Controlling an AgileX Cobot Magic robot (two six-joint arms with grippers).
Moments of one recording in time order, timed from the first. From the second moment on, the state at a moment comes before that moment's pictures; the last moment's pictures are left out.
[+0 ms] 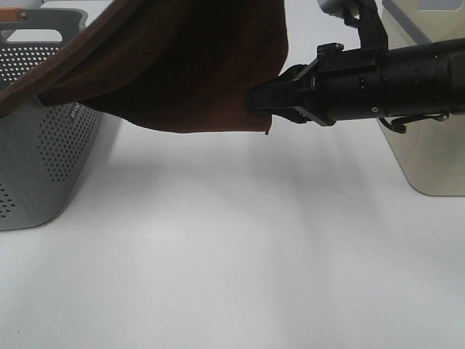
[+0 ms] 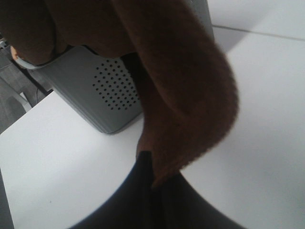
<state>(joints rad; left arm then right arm) -0.77 1.83 -2.12 0.02 0.75 0.11 0.37 1.56 -0.79 1.71 0.57 -1.67</state>
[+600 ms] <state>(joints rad) -0.68 2.02 -2.12 0.12 0.69 -0.06 0.37 1.41 -1.08 0.39 0.81 -0.22</state>
